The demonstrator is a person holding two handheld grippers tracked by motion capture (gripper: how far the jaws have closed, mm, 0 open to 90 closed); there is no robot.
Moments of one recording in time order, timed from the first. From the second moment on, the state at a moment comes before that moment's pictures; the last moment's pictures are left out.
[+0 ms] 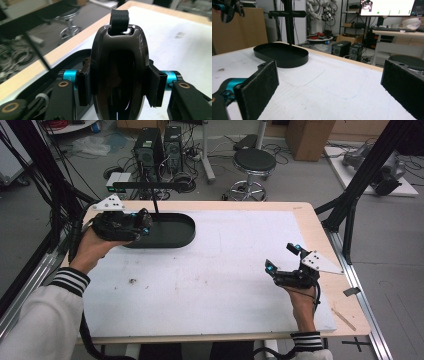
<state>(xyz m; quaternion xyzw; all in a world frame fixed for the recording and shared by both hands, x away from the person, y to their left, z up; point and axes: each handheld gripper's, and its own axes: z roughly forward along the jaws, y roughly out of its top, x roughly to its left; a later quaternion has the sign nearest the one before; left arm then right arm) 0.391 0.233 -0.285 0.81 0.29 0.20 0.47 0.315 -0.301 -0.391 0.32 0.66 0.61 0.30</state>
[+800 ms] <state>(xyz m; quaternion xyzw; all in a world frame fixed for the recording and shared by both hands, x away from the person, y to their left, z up) 0.430 0.286 -0.265 0.80 0.38 0.25 0.38 0.304 -0.323 -0.428 0.36 0.64 0.60 0.33</state>
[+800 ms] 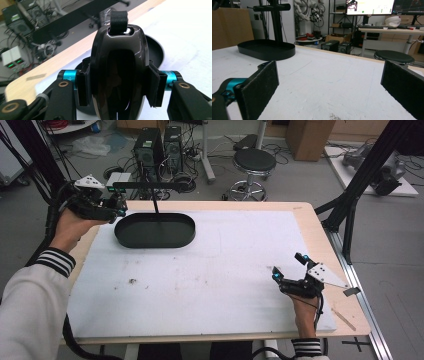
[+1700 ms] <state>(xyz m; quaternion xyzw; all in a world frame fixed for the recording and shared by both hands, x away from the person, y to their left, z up) 0.474 0.304 -0.266 0.79 0.45 0.26 0.33 0.294 -0.327 -0.442 0.36 0.62 0.61 0.34</state>
